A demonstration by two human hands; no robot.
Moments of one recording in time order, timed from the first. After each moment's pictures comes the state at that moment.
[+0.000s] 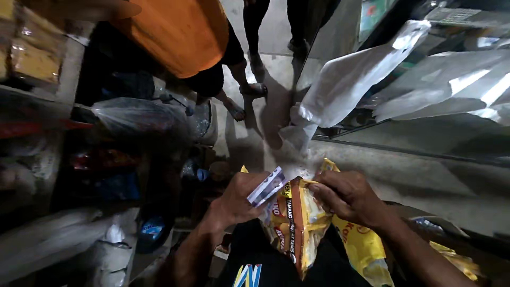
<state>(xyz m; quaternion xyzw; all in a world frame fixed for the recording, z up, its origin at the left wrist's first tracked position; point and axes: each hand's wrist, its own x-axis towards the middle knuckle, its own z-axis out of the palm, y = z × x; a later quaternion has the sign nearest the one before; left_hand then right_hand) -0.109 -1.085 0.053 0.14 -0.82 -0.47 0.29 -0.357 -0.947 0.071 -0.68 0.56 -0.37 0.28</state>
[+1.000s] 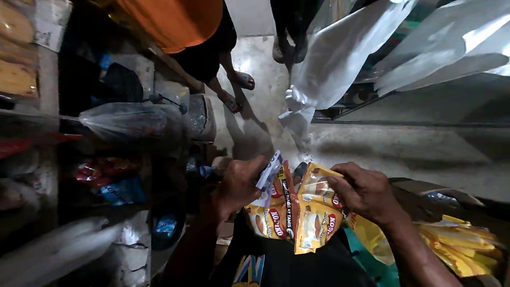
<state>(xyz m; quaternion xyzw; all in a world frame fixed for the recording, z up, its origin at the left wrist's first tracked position) -0.124 -1.093 0.043 0.18 -0.89 -0.36 0.21 -0.358 -0.893 0.041 -0.57 0.71 -0.36 0.20</state>
